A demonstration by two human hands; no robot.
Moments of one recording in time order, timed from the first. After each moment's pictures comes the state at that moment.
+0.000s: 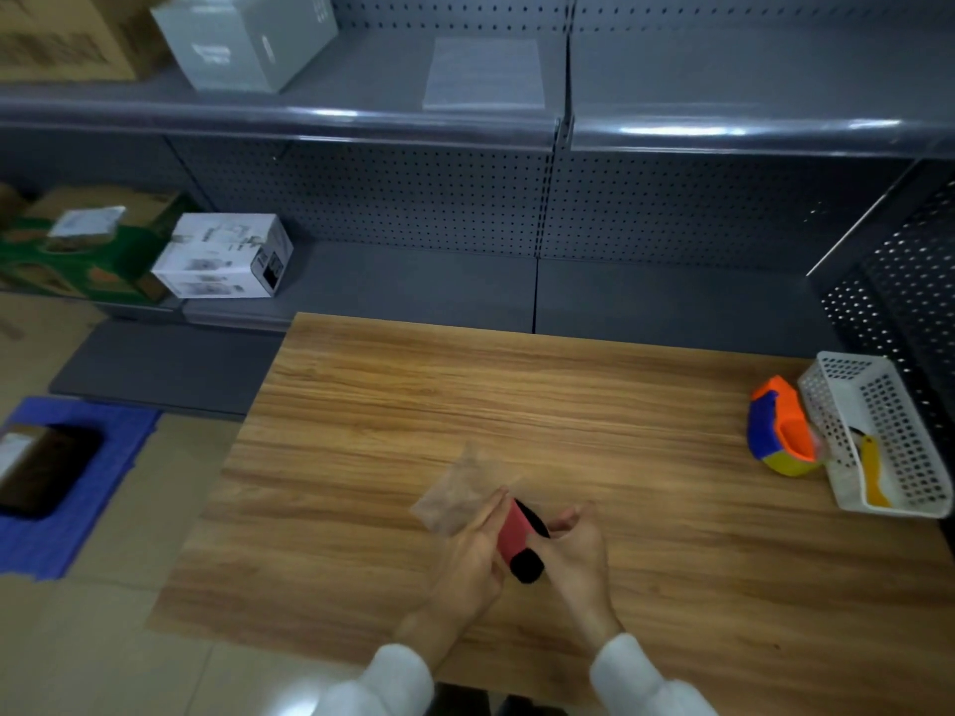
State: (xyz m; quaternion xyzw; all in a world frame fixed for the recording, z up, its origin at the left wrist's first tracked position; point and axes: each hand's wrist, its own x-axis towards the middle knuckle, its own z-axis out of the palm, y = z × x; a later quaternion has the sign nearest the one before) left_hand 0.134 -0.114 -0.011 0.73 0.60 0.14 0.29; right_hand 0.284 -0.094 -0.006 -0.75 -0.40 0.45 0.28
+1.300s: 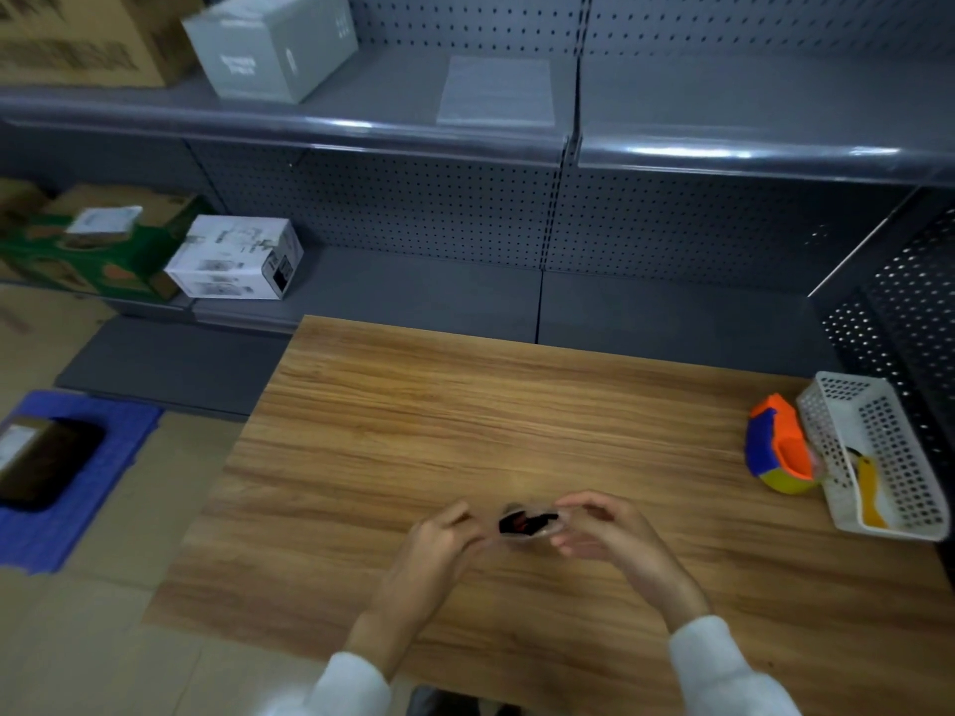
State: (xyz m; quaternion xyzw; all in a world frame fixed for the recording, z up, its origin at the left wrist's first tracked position) left_hand 0.099 -0.112 0.038 0.77 0.54 0.24 0.25; right_hand 0.357 -0.060 0.037 -0.54 -0.38 0.71 0.26
